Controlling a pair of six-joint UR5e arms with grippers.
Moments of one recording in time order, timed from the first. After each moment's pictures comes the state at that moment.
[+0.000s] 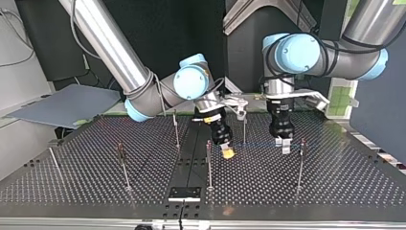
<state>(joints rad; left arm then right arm) -0.13 -1.61 -1.85 -2.64 -1.81 -1.60 2.43 -0.84 0.93 -0.18 1.65 1.67</state>
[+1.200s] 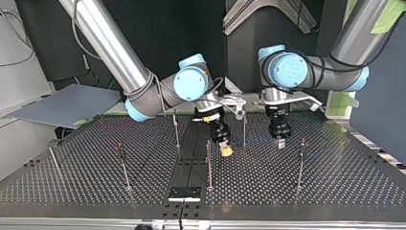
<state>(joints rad) -0.12 -1.71 -1.83 -2.64 -1.87 -1.63 2.42 -0.83 0.94 -0.16 1.65 1.67</state>
